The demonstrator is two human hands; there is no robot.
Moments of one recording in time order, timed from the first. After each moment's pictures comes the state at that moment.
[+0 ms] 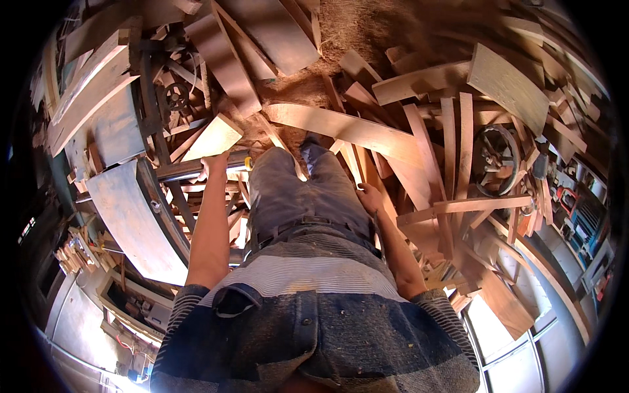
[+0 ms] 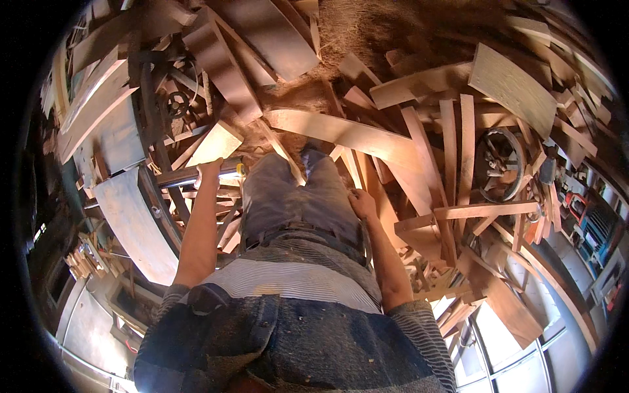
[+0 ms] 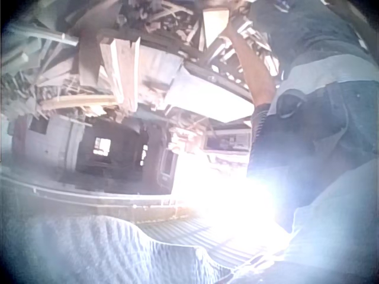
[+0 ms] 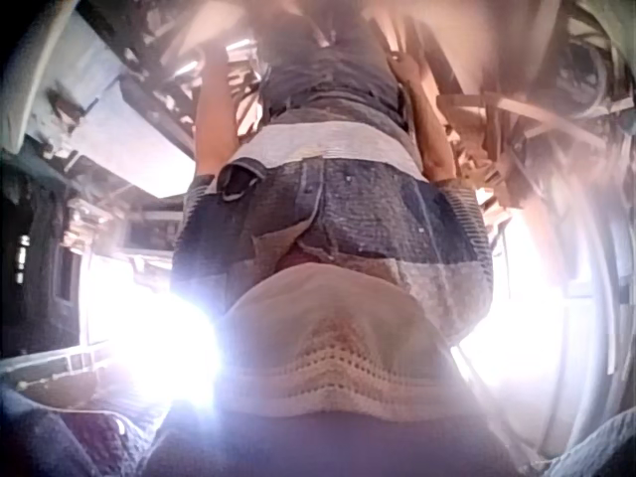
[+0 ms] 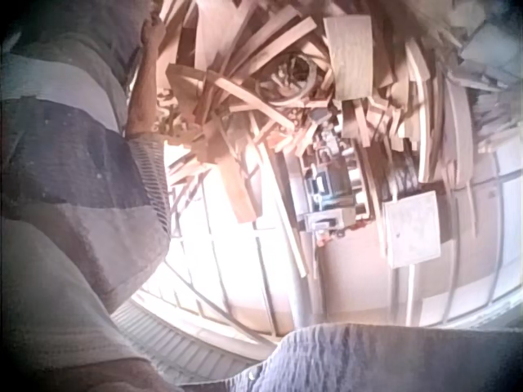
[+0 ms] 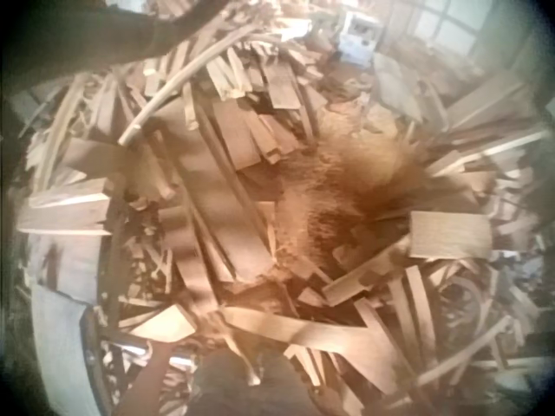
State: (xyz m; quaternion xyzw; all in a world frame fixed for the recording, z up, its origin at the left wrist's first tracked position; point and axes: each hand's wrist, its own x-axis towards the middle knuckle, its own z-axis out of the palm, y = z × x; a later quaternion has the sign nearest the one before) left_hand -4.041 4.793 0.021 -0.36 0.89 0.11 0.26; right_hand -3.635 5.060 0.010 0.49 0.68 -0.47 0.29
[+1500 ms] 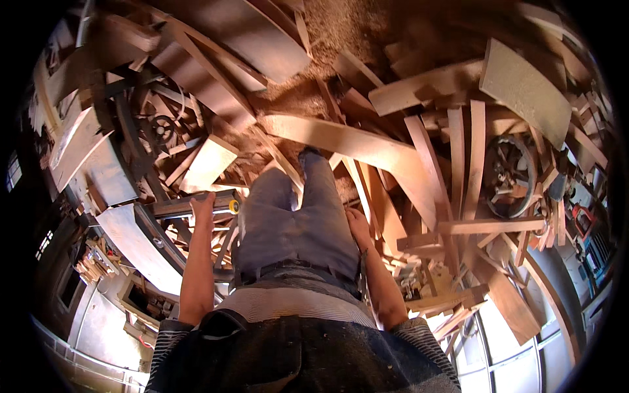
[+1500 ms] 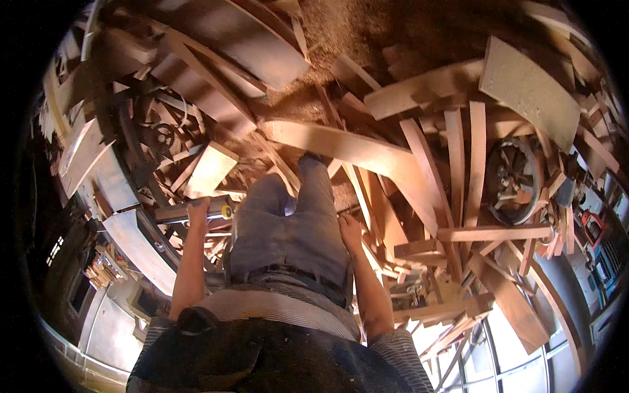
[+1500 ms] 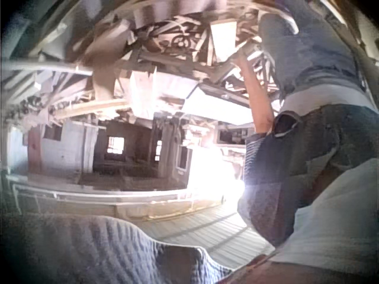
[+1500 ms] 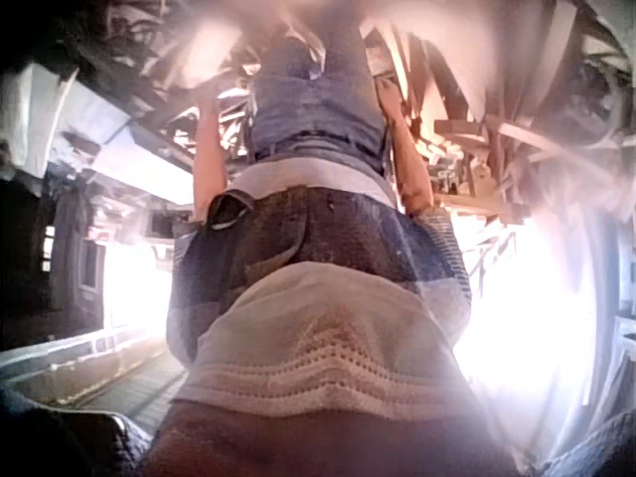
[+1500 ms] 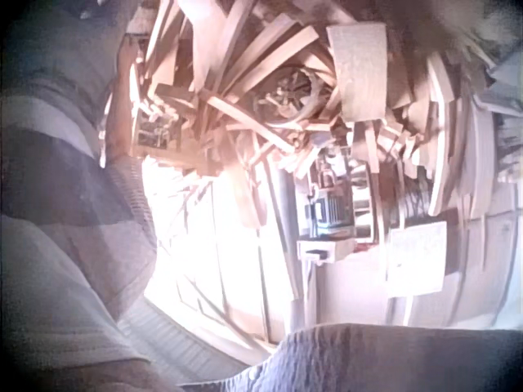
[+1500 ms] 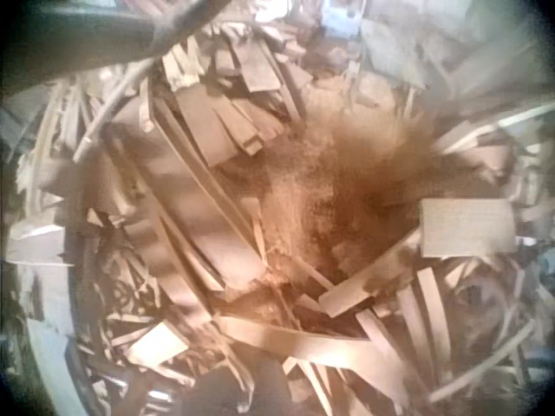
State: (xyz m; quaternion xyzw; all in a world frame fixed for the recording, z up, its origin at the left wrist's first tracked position) left_hand -4.052 4.789 -0.006 -0.33 0.84 0.27 0.33; right_hand -3.650 5.076 -0.049 0.58 0.53 -0.58 0.23
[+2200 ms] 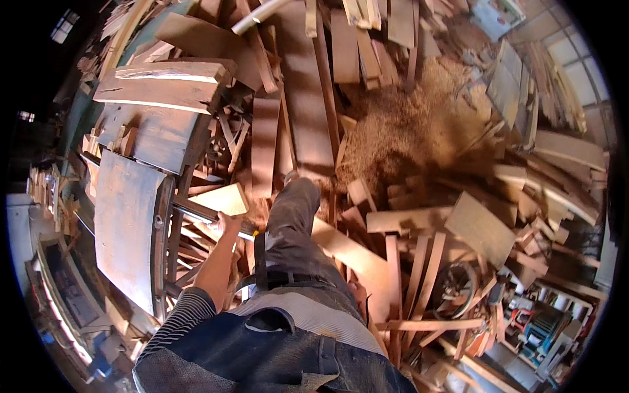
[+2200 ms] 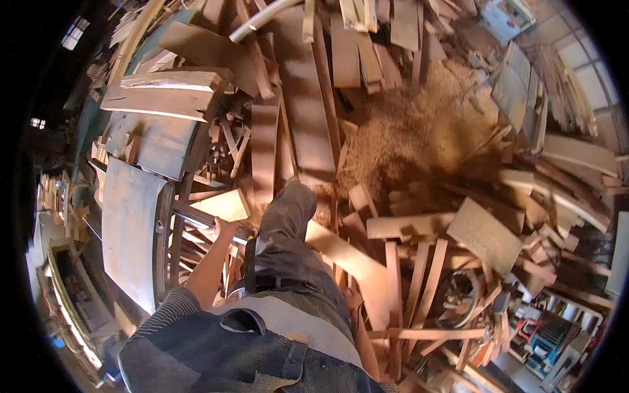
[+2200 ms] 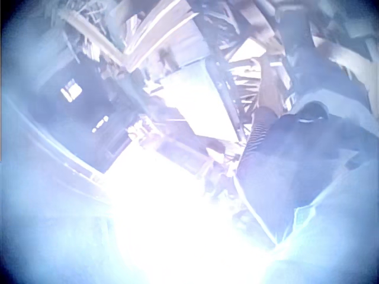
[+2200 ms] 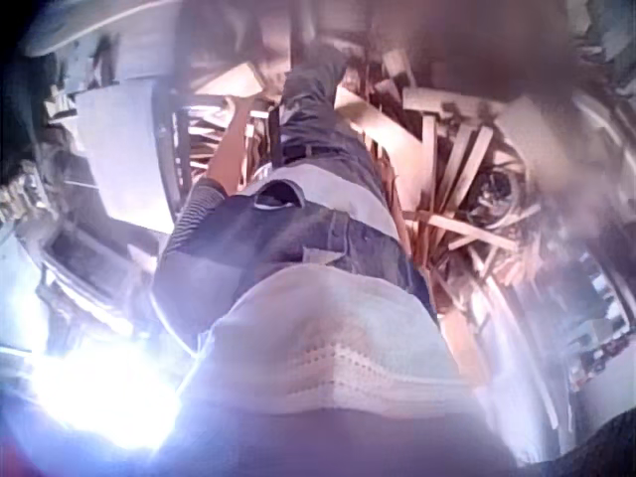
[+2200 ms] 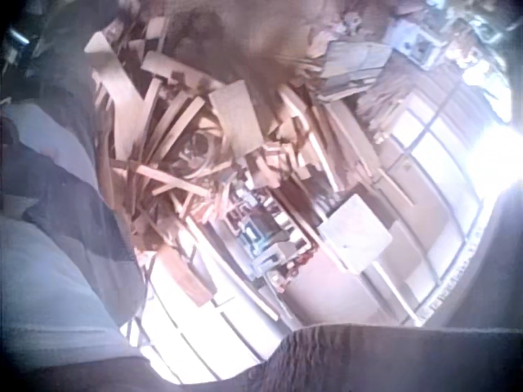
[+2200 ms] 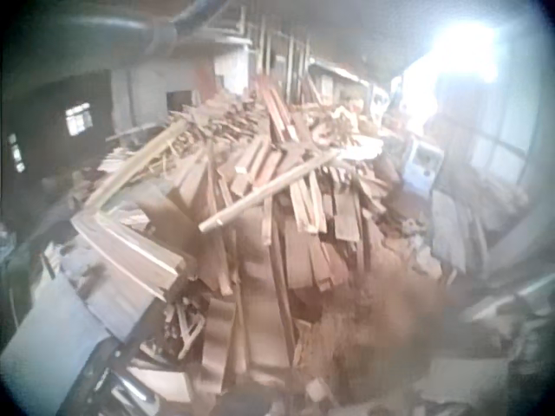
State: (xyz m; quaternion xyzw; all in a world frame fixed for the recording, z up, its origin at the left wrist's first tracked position) left_hand -4.013 4.766 0.018 -0.30 0.90 0.17 0.25; right_hand -3.573 5.119 -0.025 0.47 0.72 -0.45 0.23
